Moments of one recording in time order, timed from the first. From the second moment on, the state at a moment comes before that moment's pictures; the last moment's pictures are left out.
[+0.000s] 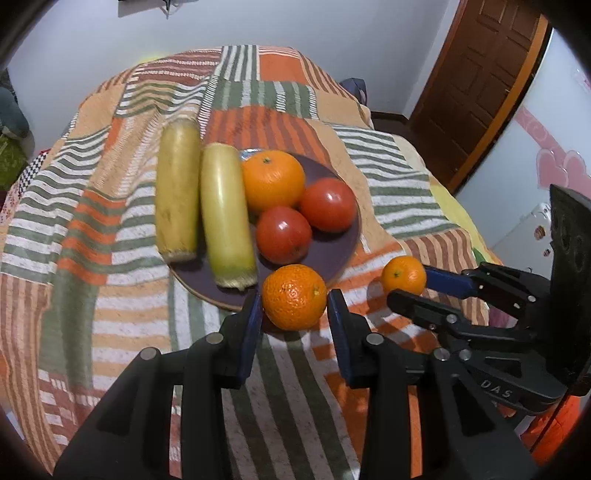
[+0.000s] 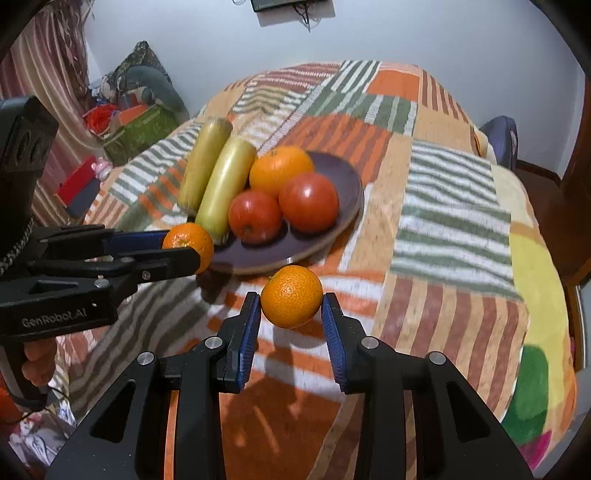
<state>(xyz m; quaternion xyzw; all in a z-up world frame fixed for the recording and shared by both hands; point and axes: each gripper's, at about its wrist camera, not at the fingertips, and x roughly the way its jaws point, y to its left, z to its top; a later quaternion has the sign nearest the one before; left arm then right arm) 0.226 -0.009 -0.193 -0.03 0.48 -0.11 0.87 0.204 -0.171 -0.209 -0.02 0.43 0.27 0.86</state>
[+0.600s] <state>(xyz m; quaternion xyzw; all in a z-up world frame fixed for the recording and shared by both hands) 0.251 -0.005 -0.216 -0.03 0.50 -0.11 0.86 0.234 -0.144 -0.219 -0.03 0.44 0.28 0.85</state>
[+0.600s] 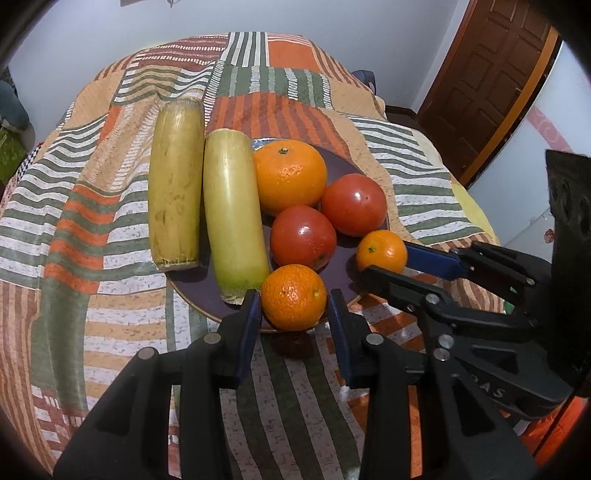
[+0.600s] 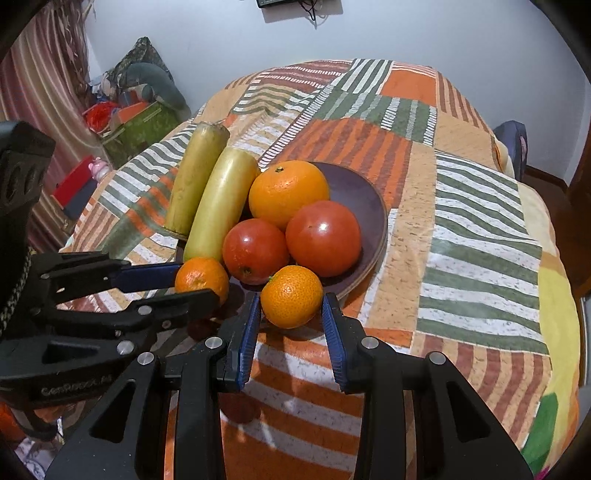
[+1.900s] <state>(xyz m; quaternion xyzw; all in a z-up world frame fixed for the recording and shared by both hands) 0.203 0.014 -0.216 -0.01 0.52 -0.10 0.85 0.190 -0.138 -0.230 -0.06 0.47 0.30 0.82</state>
